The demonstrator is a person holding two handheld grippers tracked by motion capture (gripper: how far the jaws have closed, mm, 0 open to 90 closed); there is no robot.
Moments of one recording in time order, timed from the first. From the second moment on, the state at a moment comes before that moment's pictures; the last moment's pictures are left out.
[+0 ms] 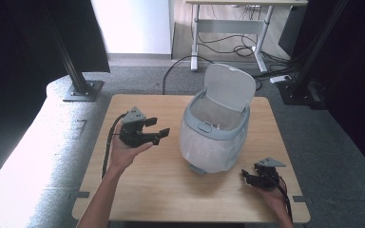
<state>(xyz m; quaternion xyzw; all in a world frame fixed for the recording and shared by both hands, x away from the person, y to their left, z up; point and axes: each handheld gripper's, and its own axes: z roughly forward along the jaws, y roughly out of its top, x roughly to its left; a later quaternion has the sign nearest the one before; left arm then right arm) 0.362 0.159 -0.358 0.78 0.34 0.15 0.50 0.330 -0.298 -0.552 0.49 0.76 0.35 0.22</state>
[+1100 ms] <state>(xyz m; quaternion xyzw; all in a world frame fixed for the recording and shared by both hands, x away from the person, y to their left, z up) 0.334 0.199 -0.428 0.79 0.37 0.15 0.47 0.330 -0.306 -0.539 0.53 0.72 0.39 0.24</state>
